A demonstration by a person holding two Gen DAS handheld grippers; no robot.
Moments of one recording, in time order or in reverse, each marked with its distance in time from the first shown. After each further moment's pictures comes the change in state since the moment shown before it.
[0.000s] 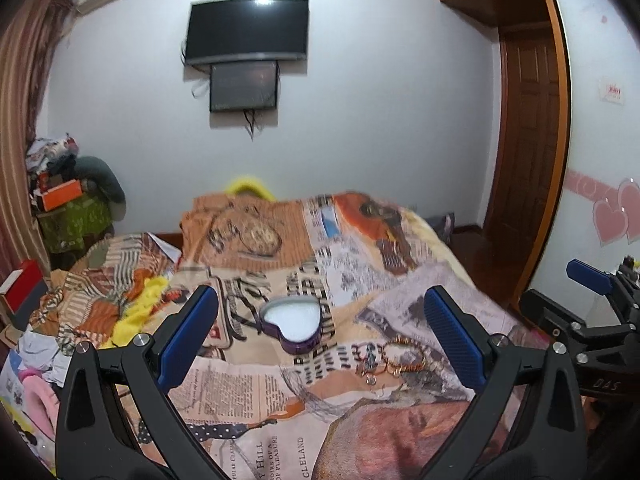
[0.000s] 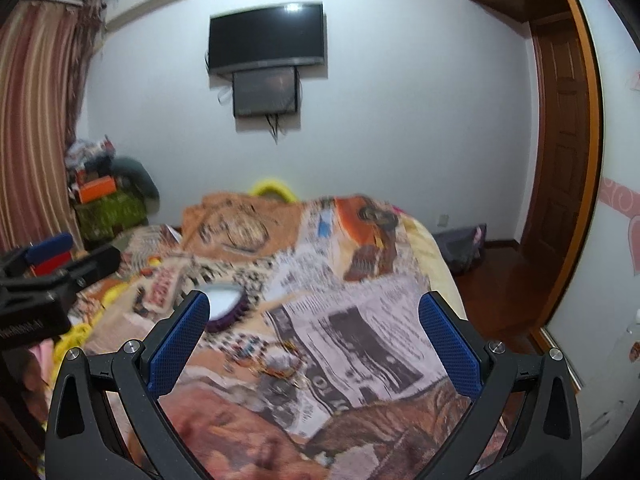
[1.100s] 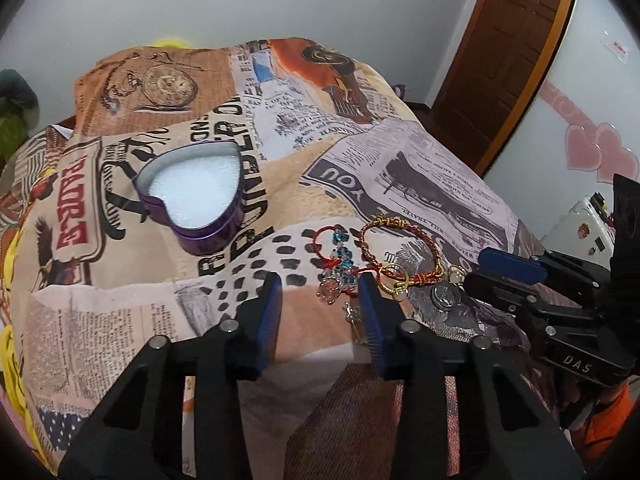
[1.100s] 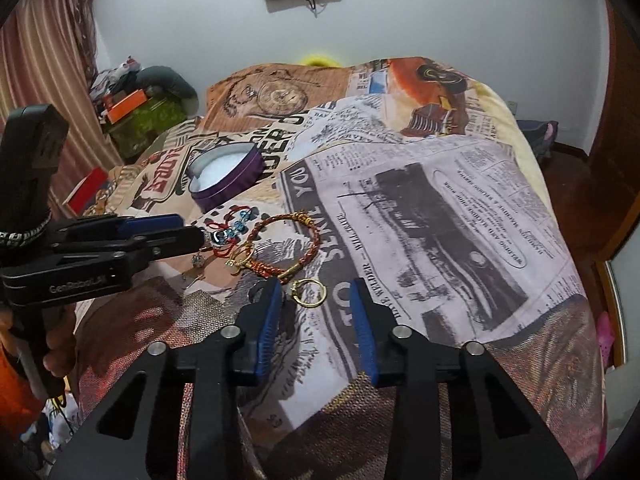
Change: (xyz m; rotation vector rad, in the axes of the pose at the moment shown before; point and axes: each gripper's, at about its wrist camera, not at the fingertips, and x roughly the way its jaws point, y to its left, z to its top) left arm 0.155 -0.014 -0.071 -0.003 0.502 -0.268; right arm 0.098 -0.024 -0.060 0.018 0.417 0.271
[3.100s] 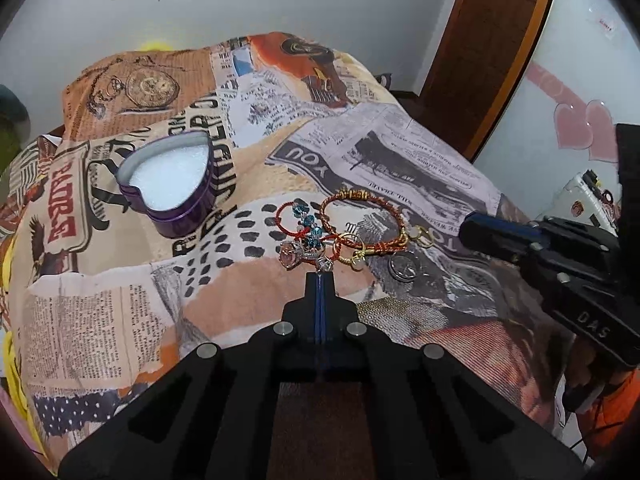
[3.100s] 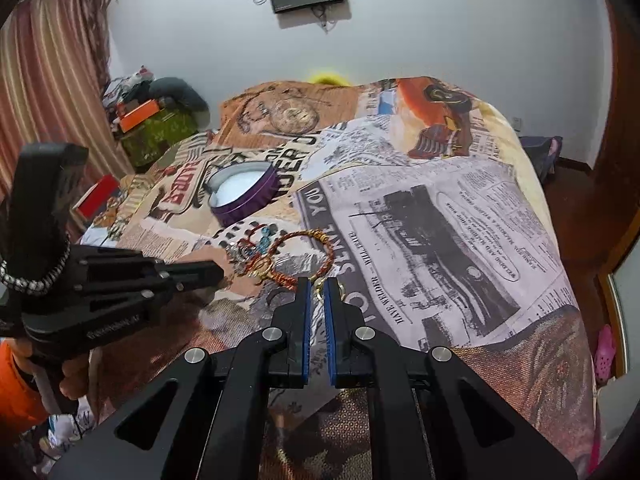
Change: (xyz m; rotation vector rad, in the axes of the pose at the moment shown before) left arm -0.012 -0.022 -0.016 0.052 0.012 -0.014; right arm -0.014 0.009 0.000 -0.022 -0.060 0.022
